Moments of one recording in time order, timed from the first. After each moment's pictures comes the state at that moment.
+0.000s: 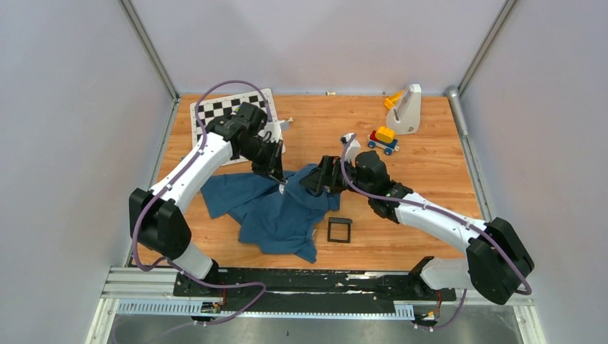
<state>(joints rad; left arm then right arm) -0.45 1.57 1.45 -1.06 0.50 -0.15 0.71 1.30 0.74 0.24 -0.27 0.70</state>
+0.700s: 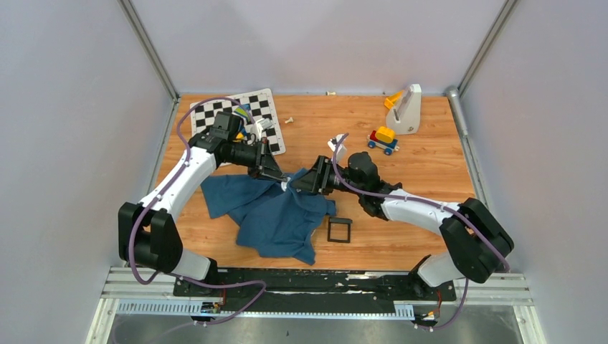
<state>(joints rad) -0.28 1.45 1.19 -0.74 1.00 -0.39 0.72 1.45 0.71 0.54 -0.45 0.95</state>
